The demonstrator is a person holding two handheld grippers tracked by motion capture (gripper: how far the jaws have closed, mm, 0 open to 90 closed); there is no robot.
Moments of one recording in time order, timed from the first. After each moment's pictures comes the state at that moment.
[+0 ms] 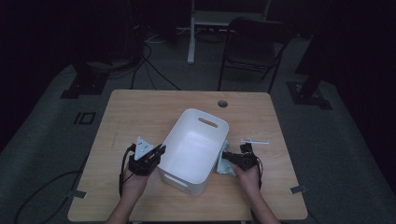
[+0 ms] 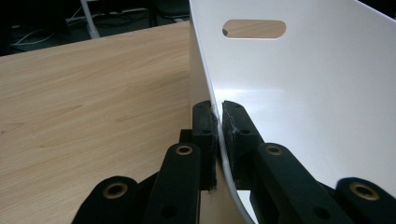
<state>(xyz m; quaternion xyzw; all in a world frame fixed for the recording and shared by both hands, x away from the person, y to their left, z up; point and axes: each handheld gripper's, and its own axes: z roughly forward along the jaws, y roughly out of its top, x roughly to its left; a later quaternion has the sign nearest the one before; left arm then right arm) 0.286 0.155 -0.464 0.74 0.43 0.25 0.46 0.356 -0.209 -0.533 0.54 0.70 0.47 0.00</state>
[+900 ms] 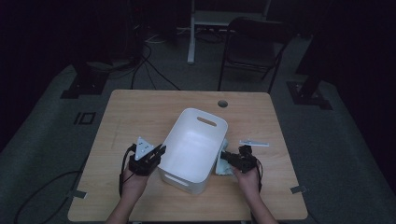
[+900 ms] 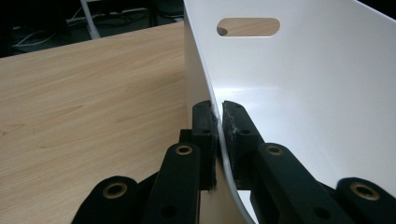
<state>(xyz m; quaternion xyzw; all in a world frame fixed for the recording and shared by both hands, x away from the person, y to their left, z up) 0.286 0.155 -0.463 0.74 0.42 0.25 0.46 0.339 -0.198 -0.518 0.51 0.72 0.47 0.05</state>
